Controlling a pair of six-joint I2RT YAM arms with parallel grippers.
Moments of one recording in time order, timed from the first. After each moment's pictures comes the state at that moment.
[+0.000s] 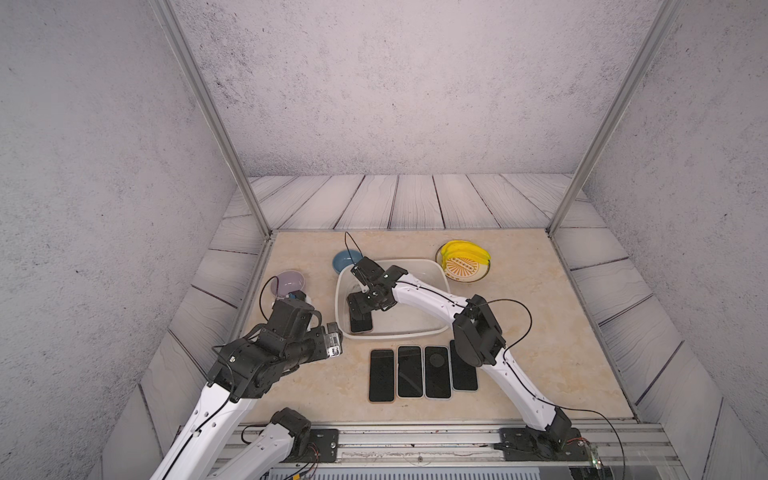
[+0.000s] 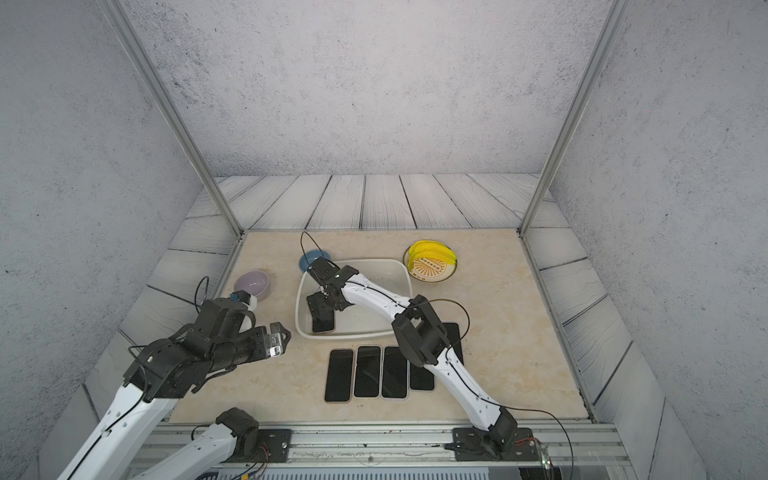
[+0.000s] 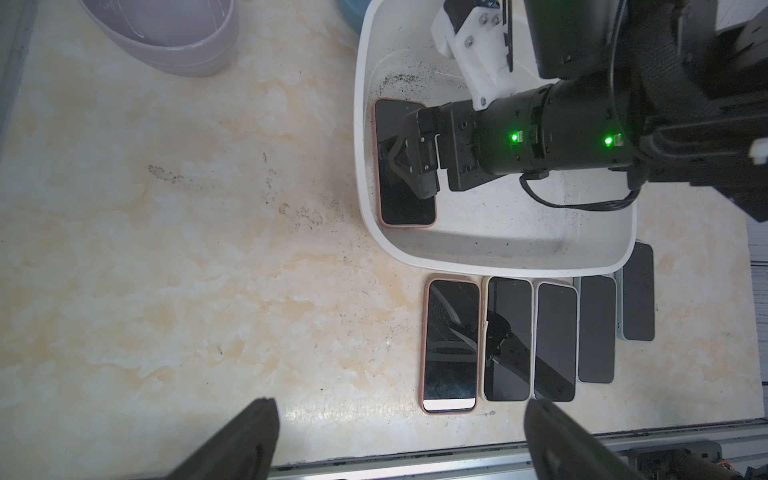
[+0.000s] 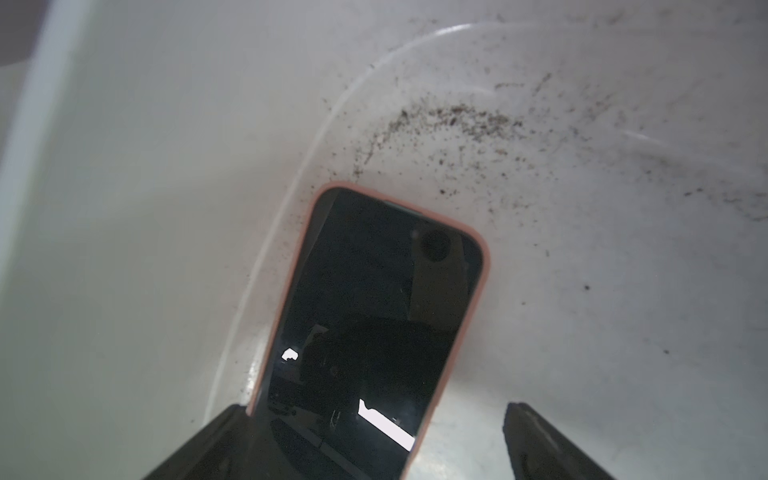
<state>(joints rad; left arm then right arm) -0.50 0.76 1.05 -1.21 -0.07 -0.61 0.91 2.52 2.30 -0.86 -0.04 0.42</state>
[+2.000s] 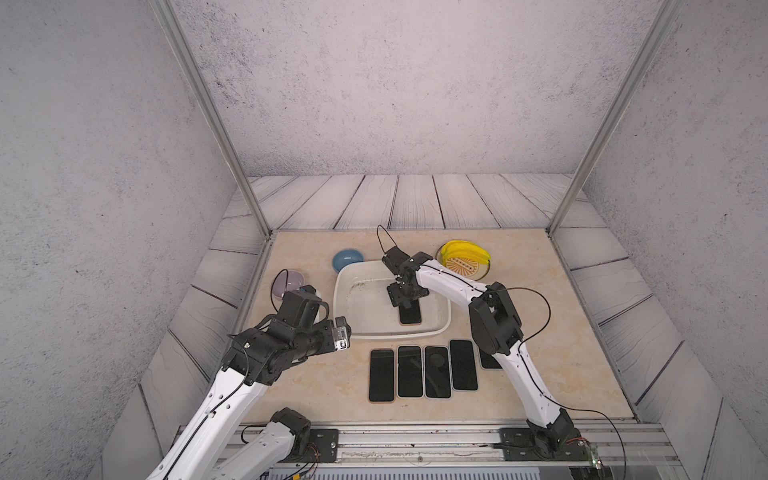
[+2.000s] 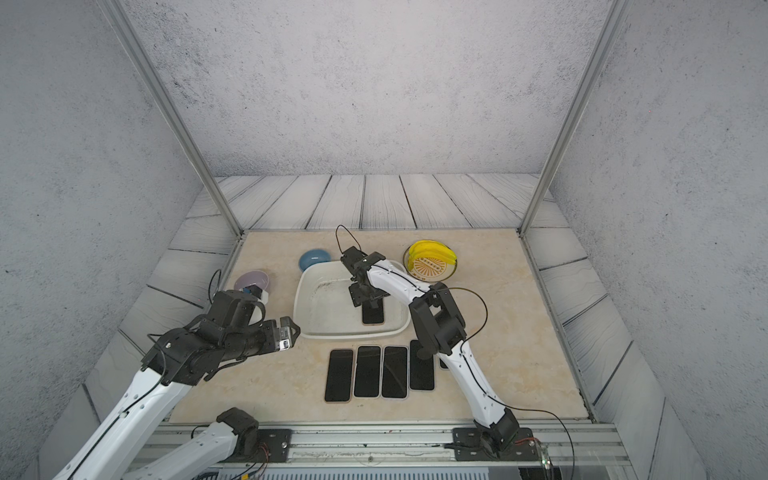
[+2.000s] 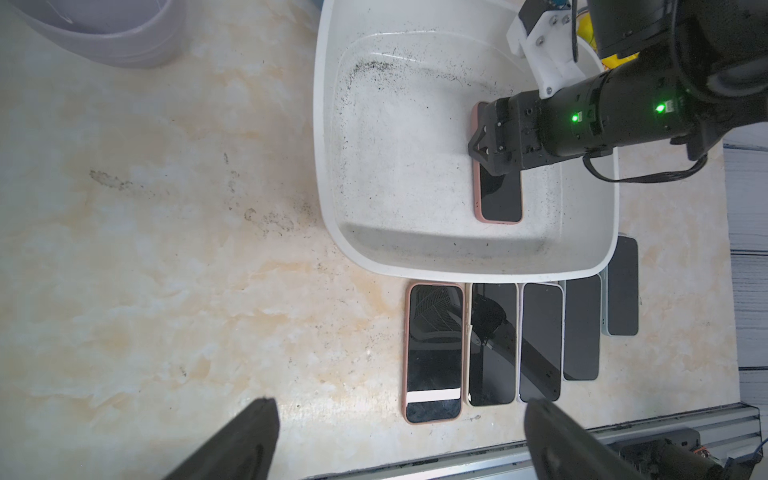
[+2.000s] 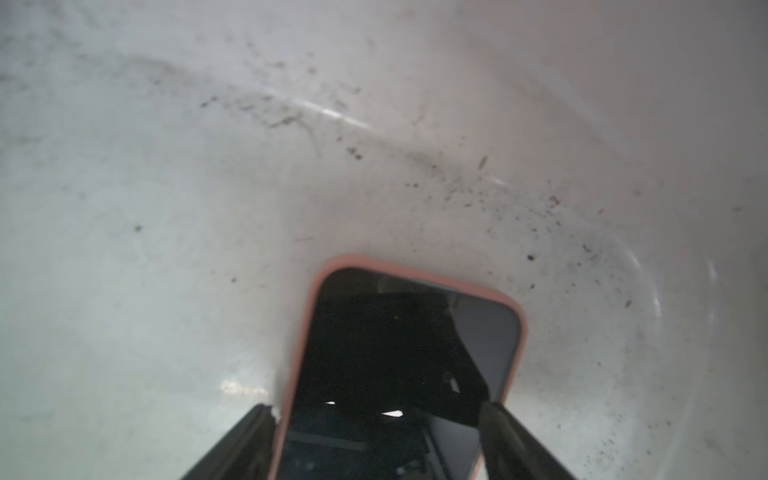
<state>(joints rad) -0.48 0.84 1.03 -1.12 0.01 -0.59 0.73 2.42 2.11 -1.01 0.11 0.34</state>
